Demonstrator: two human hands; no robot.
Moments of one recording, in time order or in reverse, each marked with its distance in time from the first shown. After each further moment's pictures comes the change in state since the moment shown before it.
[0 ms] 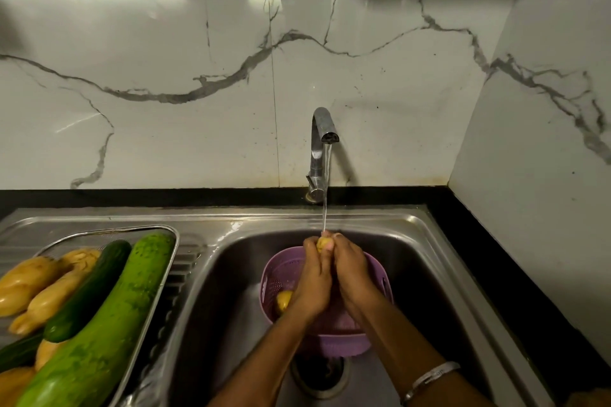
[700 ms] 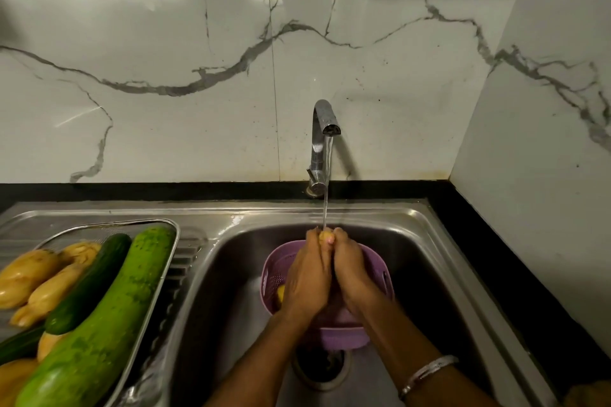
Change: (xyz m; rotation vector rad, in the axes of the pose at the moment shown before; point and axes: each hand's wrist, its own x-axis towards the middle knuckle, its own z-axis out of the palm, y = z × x) left_hand -0.006 0.002 -0.009 0.243 0.096 0.109; right_hand -0.020 -0.016 0.001 0.020 0.040 -0.010
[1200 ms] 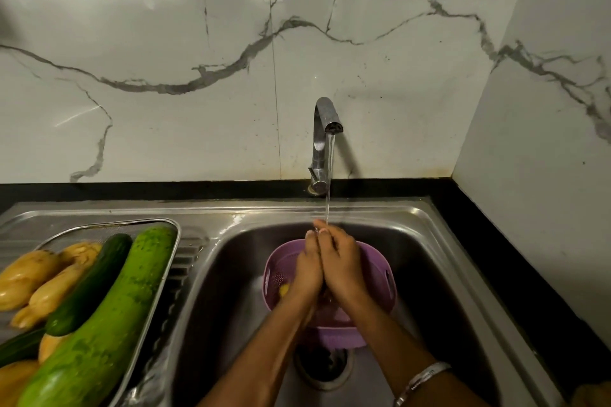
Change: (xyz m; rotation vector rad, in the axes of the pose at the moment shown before) left_hand 0.010 0.021 0.002 -0.630 0.016 -0.554; right_hand 0.001 0.014 0.016 -0.282 0.023 -0.352
